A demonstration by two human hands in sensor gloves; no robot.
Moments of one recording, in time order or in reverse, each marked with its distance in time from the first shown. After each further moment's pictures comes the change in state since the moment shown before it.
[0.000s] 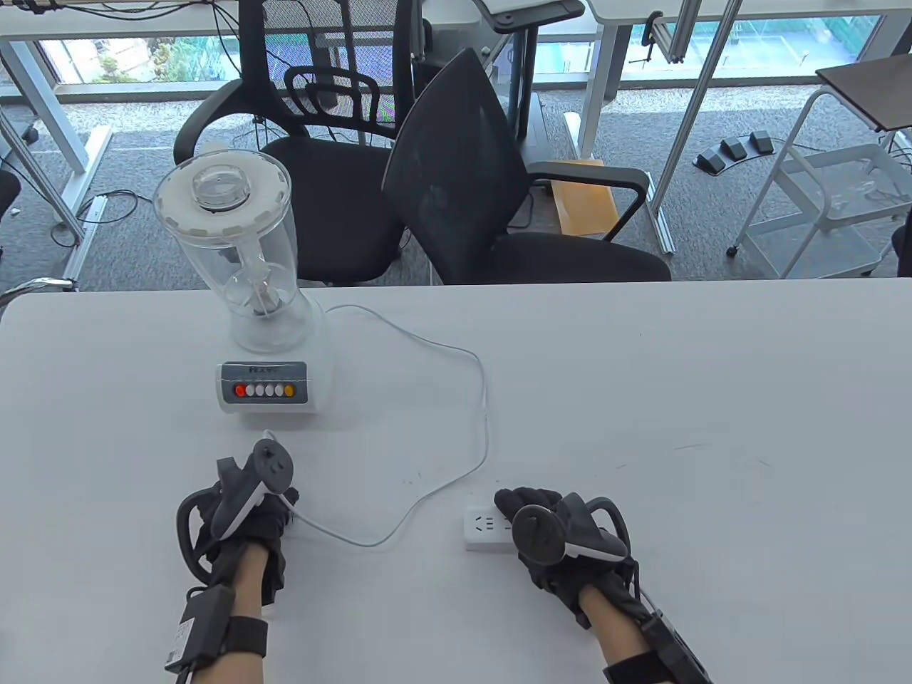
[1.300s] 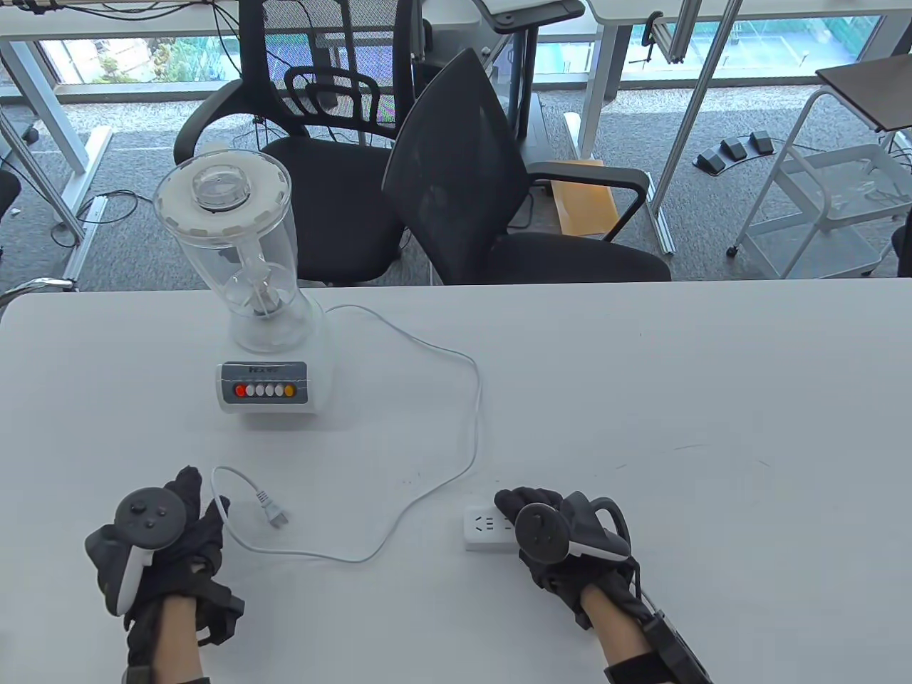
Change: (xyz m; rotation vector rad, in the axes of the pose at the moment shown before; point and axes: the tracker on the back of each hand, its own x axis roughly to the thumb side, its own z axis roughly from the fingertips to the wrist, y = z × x) left_hand -0.097 0.002 0.042 0.075 0.005 0.481; right_hand -0.002 -0.002 0.001 -0.009 -0.001 -0.028
